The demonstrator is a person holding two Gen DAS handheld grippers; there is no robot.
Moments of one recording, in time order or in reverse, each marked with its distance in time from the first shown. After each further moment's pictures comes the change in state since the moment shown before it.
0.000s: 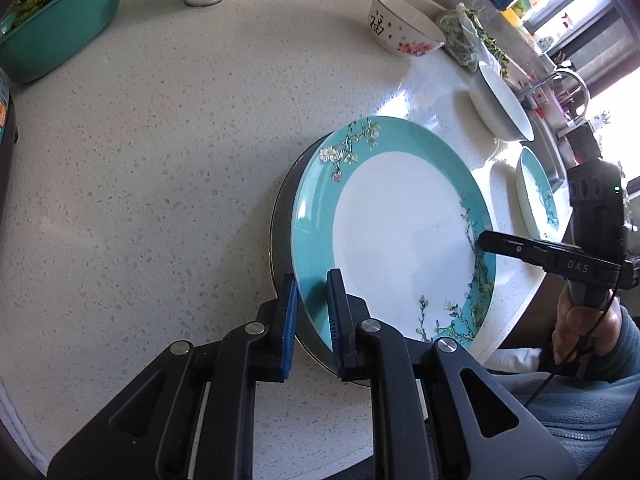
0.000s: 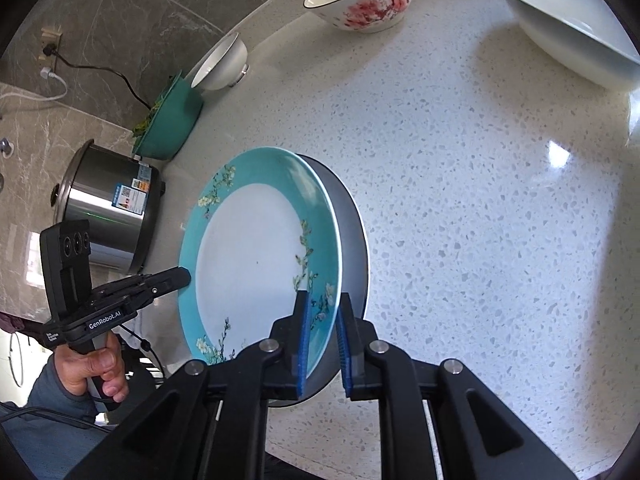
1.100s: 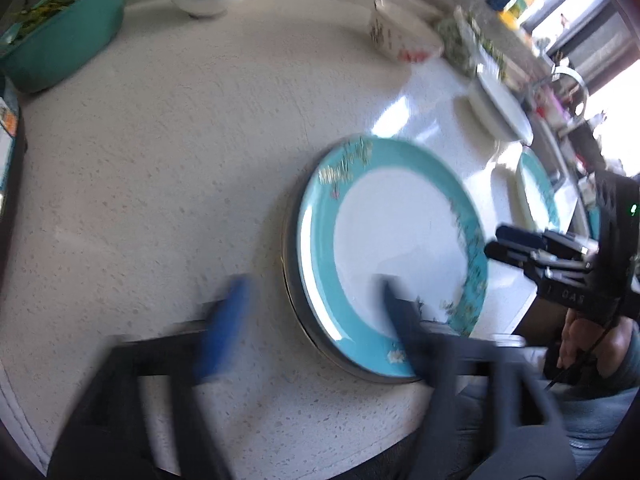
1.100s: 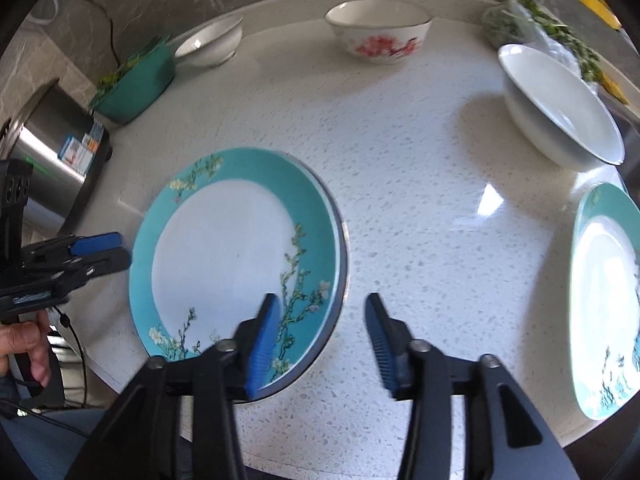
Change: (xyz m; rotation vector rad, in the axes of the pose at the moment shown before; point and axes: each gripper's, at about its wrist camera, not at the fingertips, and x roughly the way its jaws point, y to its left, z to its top) left arm -0.013 0.004 0.002 0.011 -0.060 0.003; right arm -0.009 0.042 -0.008 -0.157 -0.049 -0.349
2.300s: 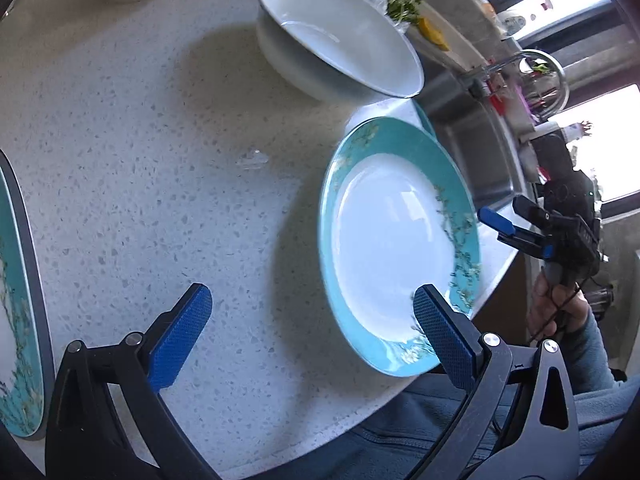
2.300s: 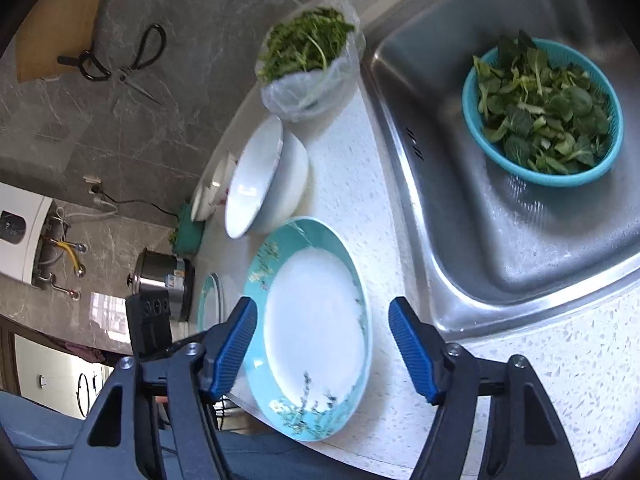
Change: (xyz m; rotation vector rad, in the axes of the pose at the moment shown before) left arm 0.154 -0.319 0.036 -0.089 0.103 -0.165; right arm -0.072 -0.408 -0.033 0.349 -0.070 0.592
